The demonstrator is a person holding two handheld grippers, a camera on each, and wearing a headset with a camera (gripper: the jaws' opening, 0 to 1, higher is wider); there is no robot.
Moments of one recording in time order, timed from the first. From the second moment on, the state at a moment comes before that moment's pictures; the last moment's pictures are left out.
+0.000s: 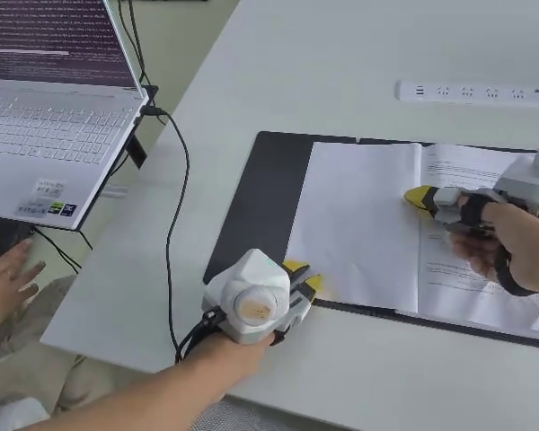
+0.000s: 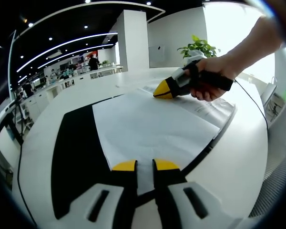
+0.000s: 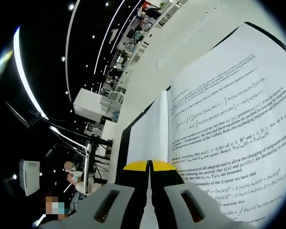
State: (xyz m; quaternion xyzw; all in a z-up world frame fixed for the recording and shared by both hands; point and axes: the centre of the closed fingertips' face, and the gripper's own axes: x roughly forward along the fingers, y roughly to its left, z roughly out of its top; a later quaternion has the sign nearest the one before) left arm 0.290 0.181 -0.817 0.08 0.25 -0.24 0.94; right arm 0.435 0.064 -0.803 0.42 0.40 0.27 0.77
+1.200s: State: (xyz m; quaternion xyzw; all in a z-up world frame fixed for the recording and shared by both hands) left arm 0.290 0.180 -0.819 0.07 0.24 -0.23 0.94; right arm 0.508 0.061 -0.805 0.47 0.37 0.23 0.77
